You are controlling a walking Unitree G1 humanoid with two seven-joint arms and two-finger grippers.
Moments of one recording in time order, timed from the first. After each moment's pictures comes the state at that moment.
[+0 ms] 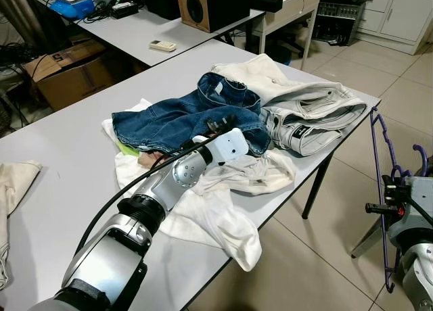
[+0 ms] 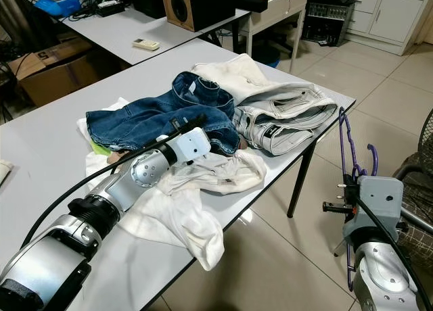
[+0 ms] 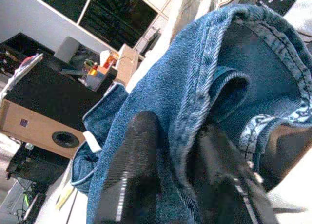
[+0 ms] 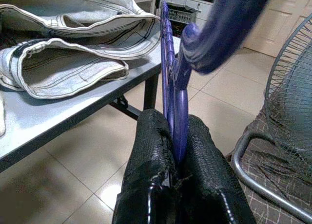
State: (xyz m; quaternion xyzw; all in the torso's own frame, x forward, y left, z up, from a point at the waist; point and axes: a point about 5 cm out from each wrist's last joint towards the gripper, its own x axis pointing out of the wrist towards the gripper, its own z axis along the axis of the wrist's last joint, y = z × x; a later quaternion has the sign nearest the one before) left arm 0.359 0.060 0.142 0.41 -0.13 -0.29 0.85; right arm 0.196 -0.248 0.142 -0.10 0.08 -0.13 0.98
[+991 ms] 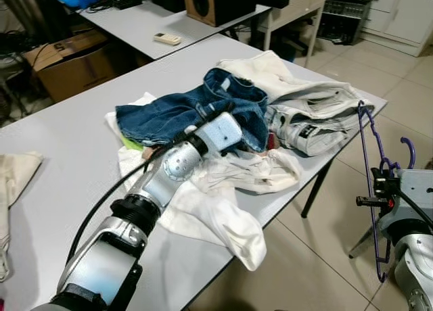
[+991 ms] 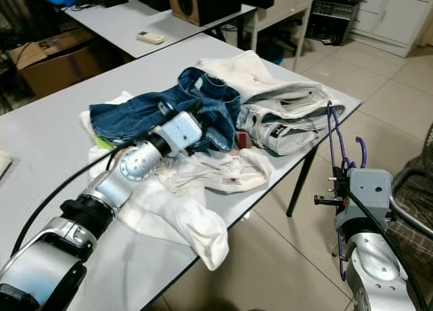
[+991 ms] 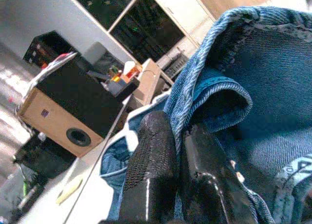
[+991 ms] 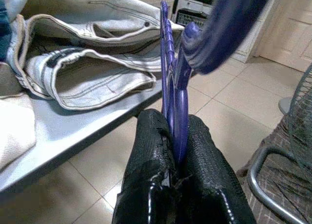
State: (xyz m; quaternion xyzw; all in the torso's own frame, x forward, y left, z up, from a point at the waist) left arm 0.360 0.069 0.171 0.32 -0.18 -0.27 0.89; right arm 0.208 -0.241 0.144 -0.09 0.07 -0.10 0.99
